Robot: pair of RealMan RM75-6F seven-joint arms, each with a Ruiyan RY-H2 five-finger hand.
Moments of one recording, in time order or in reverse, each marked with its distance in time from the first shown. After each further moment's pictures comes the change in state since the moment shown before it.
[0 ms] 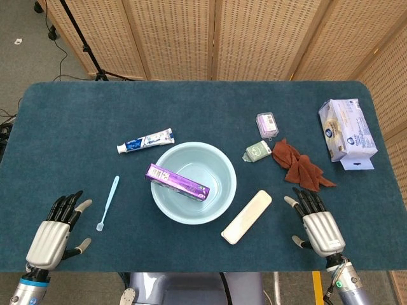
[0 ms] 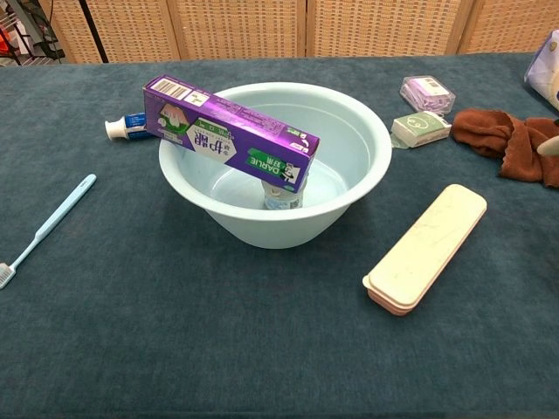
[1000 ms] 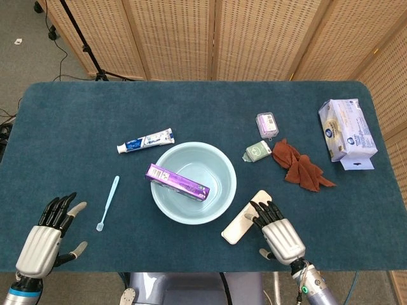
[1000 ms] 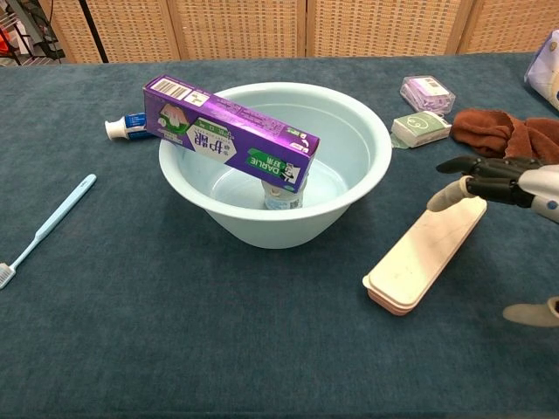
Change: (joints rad) left arm 0.057 0.053 -0.005 -0.037 0.107 0.045 -0.044; right arm 0.078 -0.096 -0.024 -0.178 0.066 -0.147 -0.255
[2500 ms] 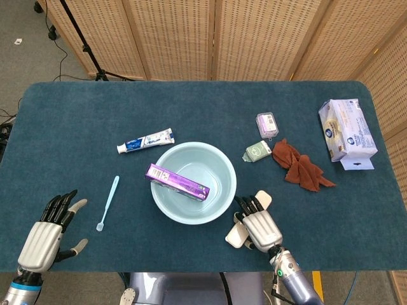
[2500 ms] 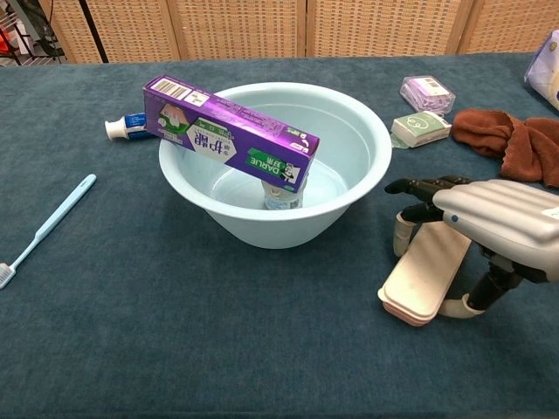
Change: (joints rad) left arm 0.000 0.009 -0.043 0.002 -0.033 -0.061 -0.039; right arm 0.140 -0.183 0.040 0.098 0.236 -0.039 -0.146
